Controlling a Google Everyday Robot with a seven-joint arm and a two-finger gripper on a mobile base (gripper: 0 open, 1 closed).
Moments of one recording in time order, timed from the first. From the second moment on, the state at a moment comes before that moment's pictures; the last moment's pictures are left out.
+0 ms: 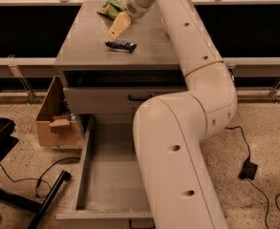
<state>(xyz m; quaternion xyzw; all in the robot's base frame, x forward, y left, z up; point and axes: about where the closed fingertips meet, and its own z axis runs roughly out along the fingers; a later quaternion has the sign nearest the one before) 0.858 0.044 0.919 -0.50 0.78 0.06 0.37</state>
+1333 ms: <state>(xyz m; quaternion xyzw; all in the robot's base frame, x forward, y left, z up) 0.835 -0.156 1.073 -0.25 0.83 -0.06 0.50</state>
